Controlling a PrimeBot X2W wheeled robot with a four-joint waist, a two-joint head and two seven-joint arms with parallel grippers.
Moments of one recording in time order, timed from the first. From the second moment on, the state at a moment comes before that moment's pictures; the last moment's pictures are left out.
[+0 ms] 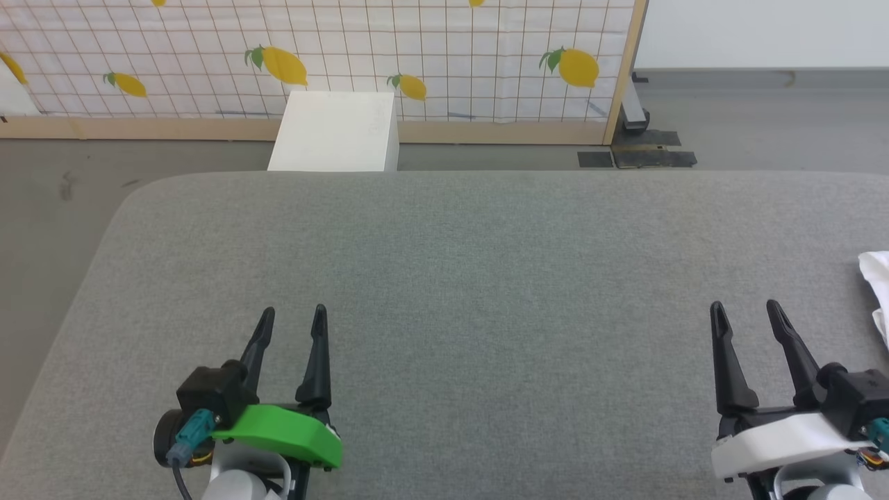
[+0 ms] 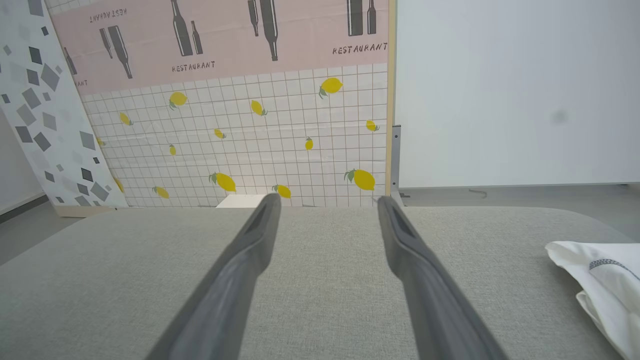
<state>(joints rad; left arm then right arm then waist) -0.07 0.06 -0.08 0.18 -0.26 -0.09 -0.26 0.05 -0.06 -0.08 -0.01 0.16 0.13 -0.16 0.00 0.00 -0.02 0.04</state>
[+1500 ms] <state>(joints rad) -0.06 0.05 -0.12 0.19 -0.26 -0.07 -0.25 0.11 -0.05 -0.10 0.01 0.17 0.13 -0.16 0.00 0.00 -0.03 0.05</state>
